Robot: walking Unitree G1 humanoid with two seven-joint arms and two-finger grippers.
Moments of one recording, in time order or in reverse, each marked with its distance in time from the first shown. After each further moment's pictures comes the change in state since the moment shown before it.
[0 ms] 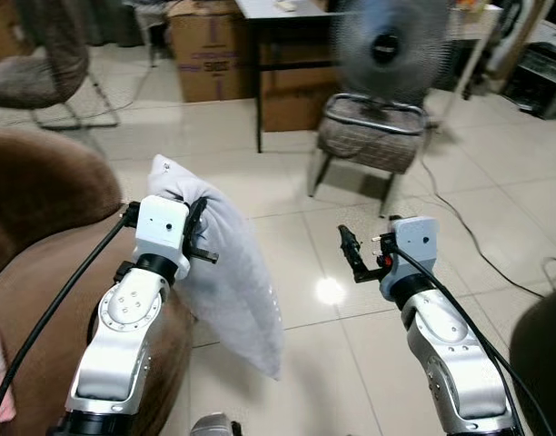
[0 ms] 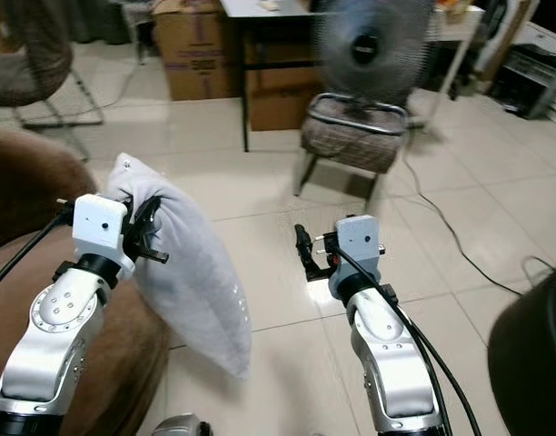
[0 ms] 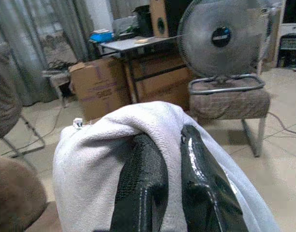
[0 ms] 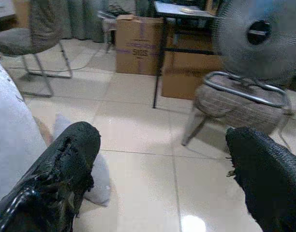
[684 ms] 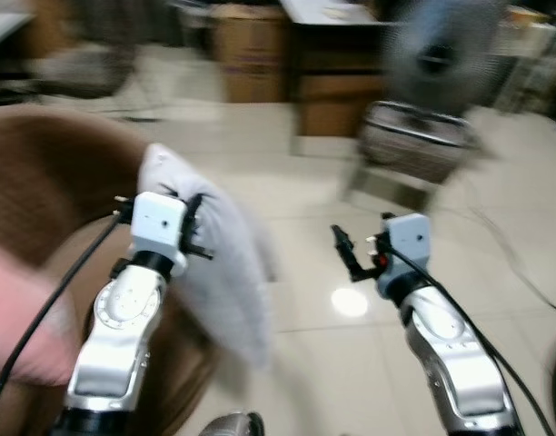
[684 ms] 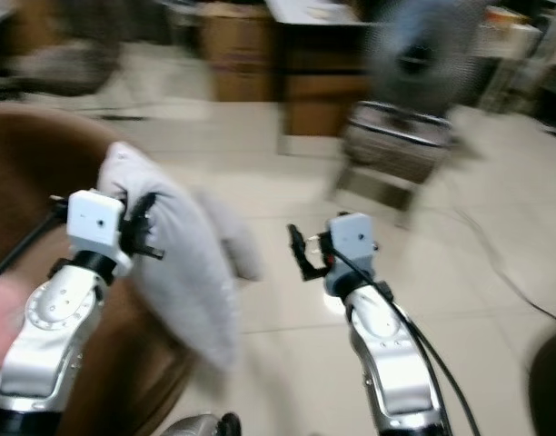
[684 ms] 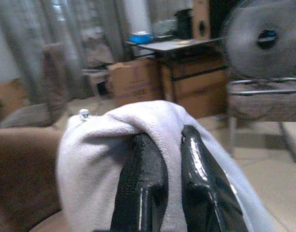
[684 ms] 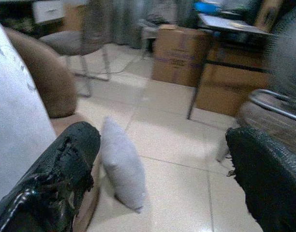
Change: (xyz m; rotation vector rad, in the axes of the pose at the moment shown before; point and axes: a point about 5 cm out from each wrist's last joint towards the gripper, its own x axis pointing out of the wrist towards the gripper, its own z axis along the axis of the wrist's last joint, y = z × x) left arm -0.001 0.001 0.001 0.002 -0.013 0.003; right arm 0.003 0.002 0.001 -0.023 -0.002 0.040
